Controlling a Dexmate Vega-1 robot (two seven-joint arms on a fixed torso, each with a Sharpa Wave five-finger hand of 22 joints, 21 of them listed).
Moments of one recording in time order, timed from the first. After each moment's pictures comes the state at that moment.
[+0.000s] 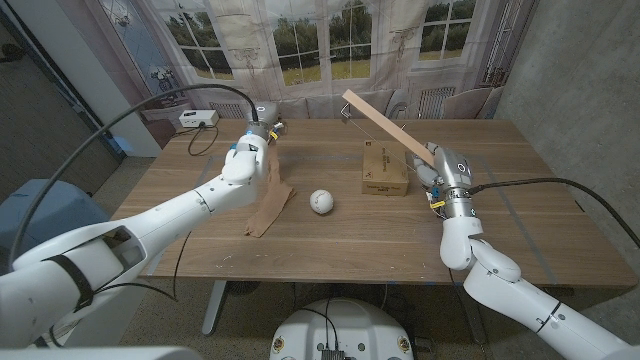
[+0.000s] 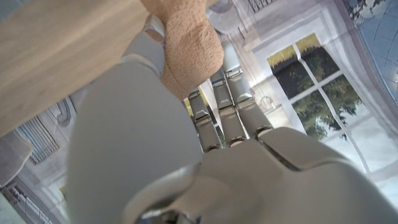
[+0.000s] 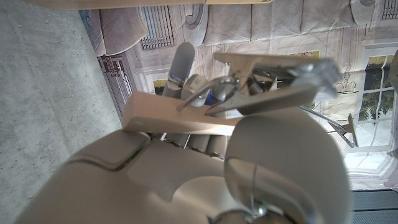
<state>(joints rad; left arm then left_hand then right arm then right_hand) 0.45 0.66 0.91 -1.58 0.78 0.70 0.23 1.33 -0.11 0.32 -0.19 0.19 0.84 -0.05 0.48 0.35 0.73 -0.05 0.63 0.56 0.75 0.06 0.59 0.51 0.68 -0.03 0.97 0.28 -1.17 -0.72 -0.49 -1.96 -0.52 -0.41 -0.73 0.86 0.03 0.48 0.11 0.22 0.74 -0.02 0.87 0.76 0.96 -0.06 1.21 1.20 1.02 -0.16 1.55 1.16 0.69 -0.06 1.41 0.20</state>
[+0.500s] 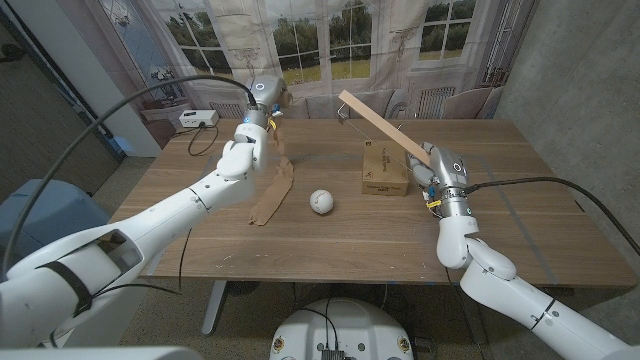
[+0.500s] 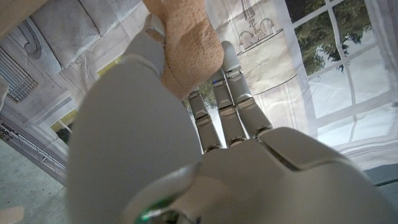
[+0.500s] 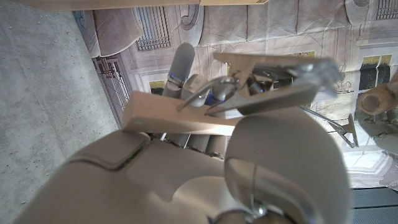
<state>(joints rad) 0.48 0.66 0.83 -1.65 0.84 0.61 0.39 1.33 -0.11 0.33 -0.20 0.18 0.86 -0.05 0.48 0.35 0.73 -0.05 0.63 0.58 0.75 0.06 0.59 0.52 0.68 -0.03 0.98 0.25 -1.15 -0.71 -0.51 -1.93 -0.52 -0.40 -0.73 0.86 0.03 0.48 0.11 0.22 0.74 -0.02 0.87 0.76 0.96 -0.06 1.21 1.20 1.02 -0.16 1.55 1.16 0.69 -0.07 1.43 0.19</state>
